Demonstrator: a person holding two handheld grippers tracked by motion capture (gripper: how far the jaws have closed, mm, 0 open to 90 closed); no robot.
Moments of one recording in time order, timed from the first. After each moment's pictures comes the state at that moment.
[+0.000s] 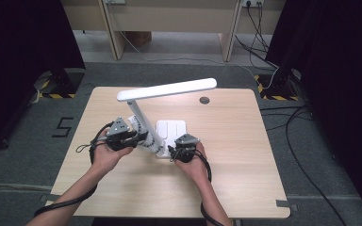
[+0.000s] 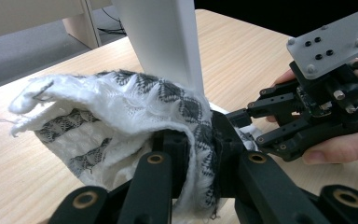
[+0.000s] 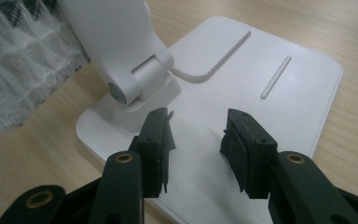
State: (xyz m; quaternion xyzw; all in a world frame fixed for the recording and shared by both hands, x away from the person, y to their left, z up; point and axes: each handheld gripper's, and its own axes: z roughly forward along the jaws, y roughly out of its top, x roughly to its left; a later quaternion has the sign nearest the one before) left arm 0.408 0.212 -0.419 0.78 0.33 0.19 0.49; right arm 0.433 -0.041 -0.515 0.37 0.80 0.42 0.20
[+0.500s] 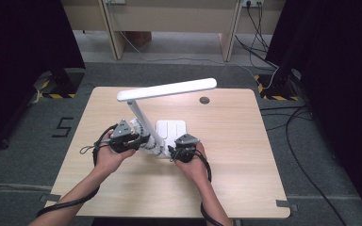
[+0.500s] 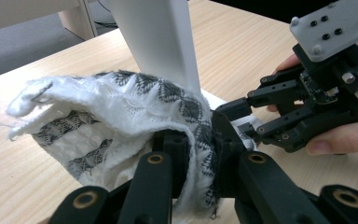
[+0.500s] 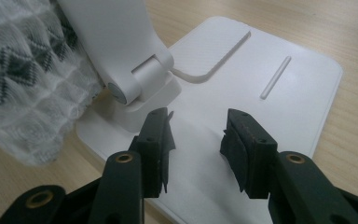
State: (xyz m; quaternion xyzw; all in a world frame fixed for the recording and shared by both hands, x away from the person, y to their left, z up) left arm 0.409 0.206 -0.431 0.79 0.33 0.19 0.48; right arm 0.433 -0.041 -0.515 0.37 0.80 0.42 0.20
